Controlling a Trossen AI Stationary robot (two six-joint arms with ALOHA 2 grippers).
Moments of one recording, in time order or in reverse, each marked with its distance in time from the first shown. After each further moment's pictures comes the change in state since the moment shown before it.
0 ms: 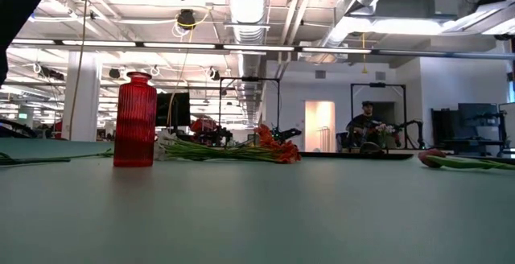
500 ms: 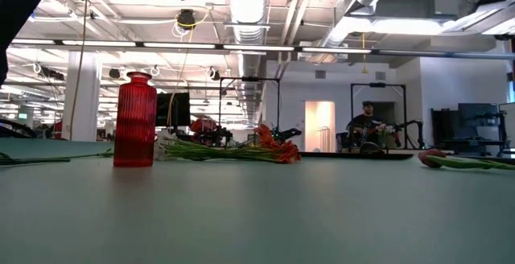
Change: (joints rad) left arm 0.000 0.000 0.000 -0.001 -0.034 0.000; right arm -0.038 0.000 0.000 0.015 -0.038 0.011
